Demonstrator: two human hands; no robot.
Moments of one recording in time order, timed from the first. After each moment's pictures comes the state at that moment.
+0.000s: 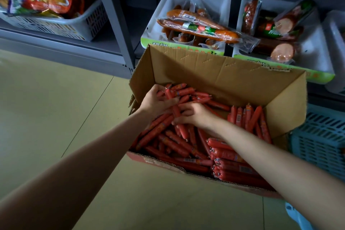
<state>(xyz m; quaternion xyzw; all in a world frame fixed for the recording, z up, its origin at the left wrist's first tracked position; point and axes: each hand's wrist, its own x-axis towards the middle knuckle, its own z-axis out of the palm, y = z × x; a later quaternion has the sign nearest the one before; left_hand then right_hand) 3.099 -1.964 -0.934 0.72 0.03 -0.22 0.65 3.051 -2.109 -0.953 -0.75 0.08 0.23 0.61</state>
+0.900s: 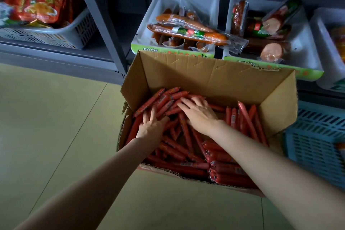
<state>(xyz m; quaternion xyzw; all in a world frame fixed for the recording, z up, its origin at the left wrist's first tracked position) 3.074 -1.965 -0.978 0.96 -0.20 -0.22 0.01 3.066 -2.137 -0.977 -0.99 -0.08 0.11 0.01</state>
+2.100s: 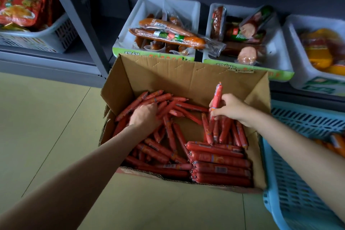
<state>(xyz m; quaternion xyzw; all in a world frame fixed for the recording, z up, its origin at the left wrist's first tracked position) 3.086 -2.007 -0.933 0.96 -0.16 -0.15 0.14 3.024 -2.236 -0.915 -0.83 0.22 0.15 0.49</state>
